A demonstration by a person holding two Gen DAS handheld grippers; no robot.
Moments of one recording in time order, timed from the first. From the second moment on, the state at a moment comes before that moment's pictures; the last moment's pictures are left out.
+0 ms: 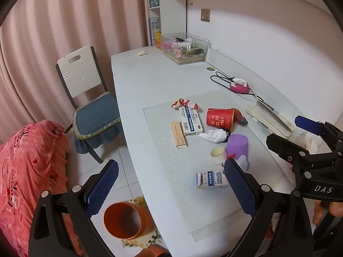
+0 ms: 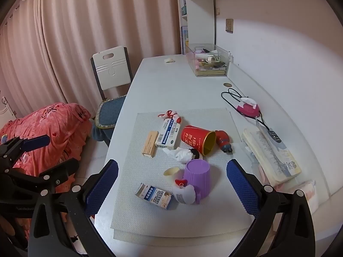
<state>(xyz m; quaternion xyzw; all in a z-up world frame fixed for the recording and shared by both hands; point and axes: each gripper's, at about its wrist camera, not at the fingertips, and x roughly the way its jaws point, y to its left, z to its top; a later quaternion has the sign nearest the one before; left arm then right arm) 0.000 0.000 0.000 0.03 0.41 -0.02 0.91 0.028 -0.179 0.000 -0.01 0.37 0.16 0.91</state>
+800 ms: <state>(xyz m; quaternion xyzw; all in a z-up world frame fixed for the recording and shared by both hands) -0.001 0.000 -0.003 0.03 0.42 -0.02 0.91 0.028 -0.183 0.003 0.00 0.37 0.16 0.91</state>
